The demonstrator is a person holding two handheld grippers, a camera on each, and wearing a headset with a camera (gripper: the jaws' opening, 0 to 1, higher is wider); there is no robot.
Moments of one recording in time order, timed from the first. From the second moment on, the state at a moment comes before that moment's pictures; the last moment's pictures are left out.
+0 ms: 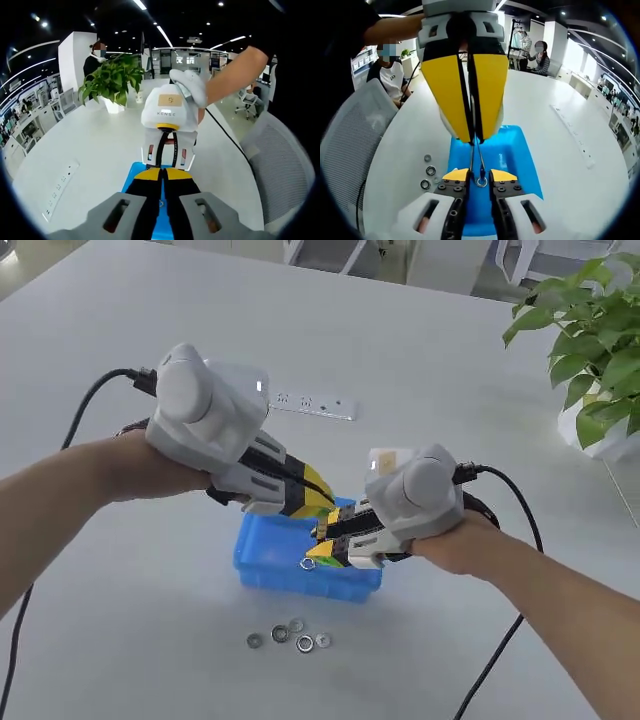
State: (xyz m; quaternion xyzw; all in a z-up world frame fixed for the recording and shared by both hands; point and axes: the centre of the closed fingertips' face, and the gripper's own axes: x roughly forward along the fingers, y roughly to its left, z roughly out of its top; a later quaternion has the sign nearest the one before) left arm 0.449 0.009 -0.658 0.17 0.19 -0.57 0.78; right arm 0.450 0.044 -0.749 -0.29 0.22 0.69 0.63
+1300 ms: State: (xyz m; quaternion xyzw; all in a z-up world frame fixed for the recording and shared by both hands) left arm 0.391 -0.008 -0.645 0.19 0.17 -0.62 0.74; right arm 0.399 -0.026 -0.715 -0.26 0.22 0.65 0.68
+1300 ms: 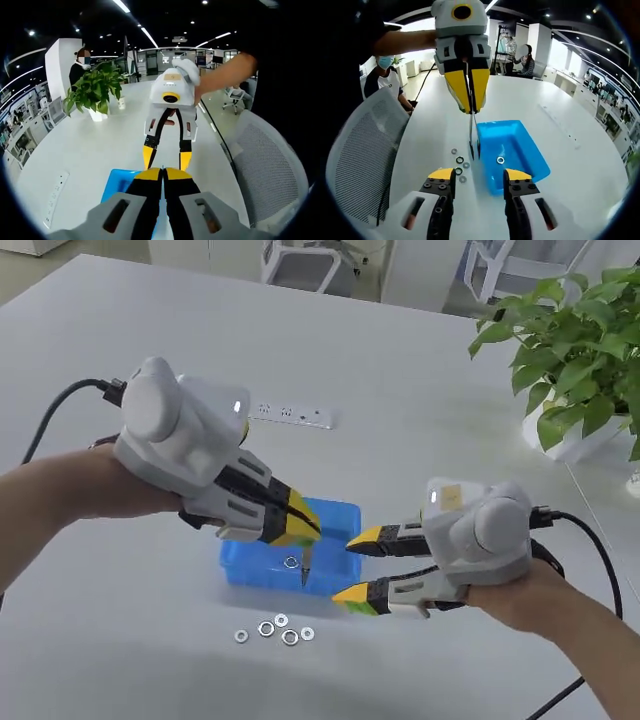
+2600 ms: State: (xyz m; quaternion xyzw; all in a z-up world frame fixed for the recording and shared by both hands) left arm 0.358 -0.013 -0.691 0.19 0.19 -0.63 0.73; right arm 0.370 -0.056 -0.740 -0.24 0.24 0.63 0.70
